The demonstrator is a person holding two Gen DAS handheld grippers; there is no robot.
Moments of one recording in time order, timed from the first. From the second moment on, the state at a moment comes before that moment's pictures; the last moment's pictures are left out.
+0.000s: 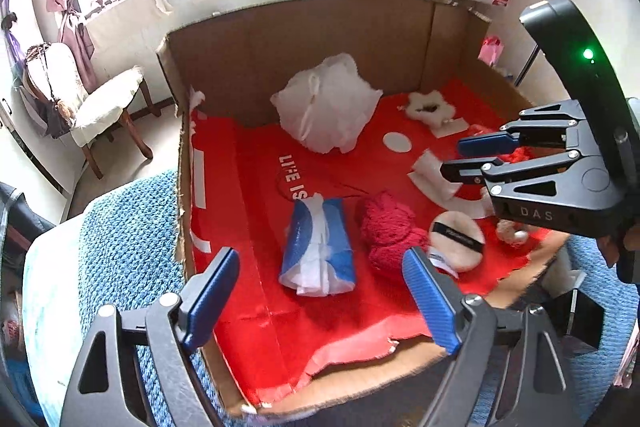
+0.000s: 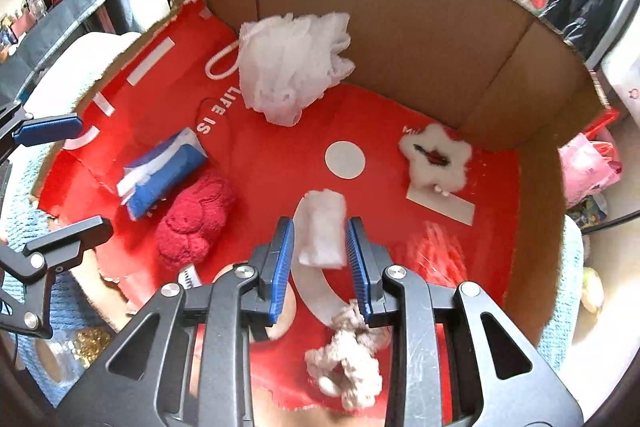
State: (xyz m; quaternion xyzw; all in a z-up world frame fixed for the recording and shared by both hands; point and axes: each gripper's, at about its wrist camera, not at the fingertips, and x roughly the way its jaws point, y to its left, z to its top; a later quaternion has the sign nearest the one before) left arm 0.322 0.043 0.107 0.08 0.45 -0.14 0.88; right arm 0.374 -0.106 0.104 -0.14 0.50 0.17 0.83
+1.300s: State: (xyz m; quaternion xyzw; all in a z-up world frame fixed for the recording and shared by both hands) left arm 0.078 0.050 0.150 0.01 0.25 -0.14 0.96; right arm 0.089 -0.242 0.173 -0.03 0.31 0.09 0.95
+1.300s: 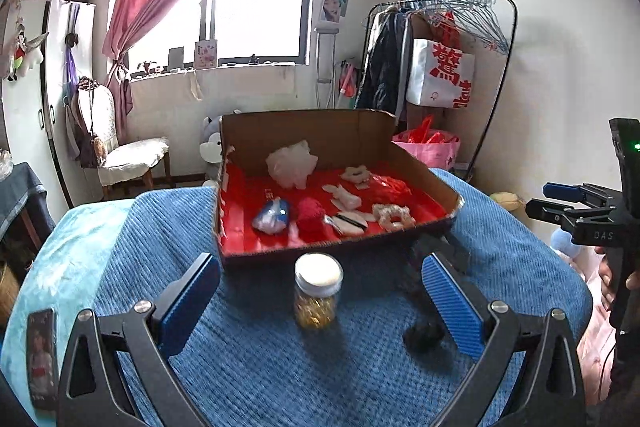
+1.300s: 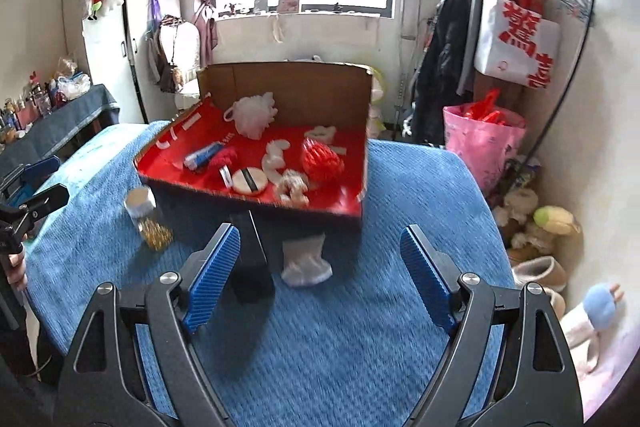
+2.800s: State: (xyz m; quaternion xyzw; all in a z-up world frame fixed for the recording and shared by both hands) left arm 0.051 -0.006 0.051 0.00 0.35 -0.14 0.93; right arm 0.038 -0.216 0.062 0.01 0.36 0.08 0.93
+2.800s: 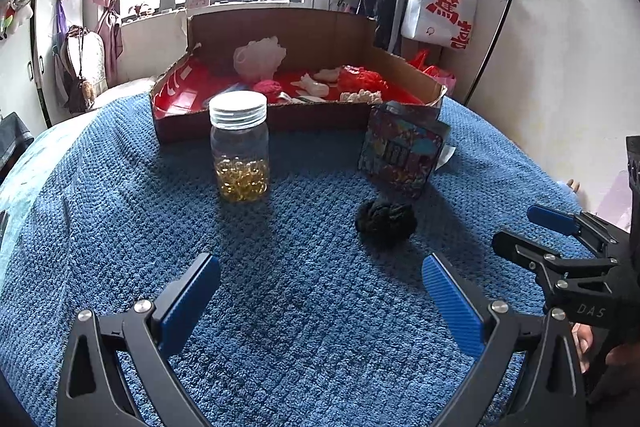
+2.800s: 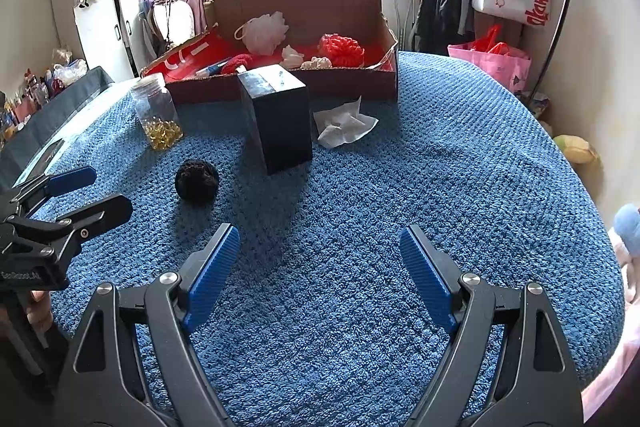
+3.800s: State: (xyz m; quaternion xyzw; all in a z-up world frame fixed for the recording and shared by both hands) left arm 0.113 -0.056 0.035 0.00 0.43 -0.21 0.88; right arm 0.202 -0.249 0.055 -0.02 0.44 0.19 0.88
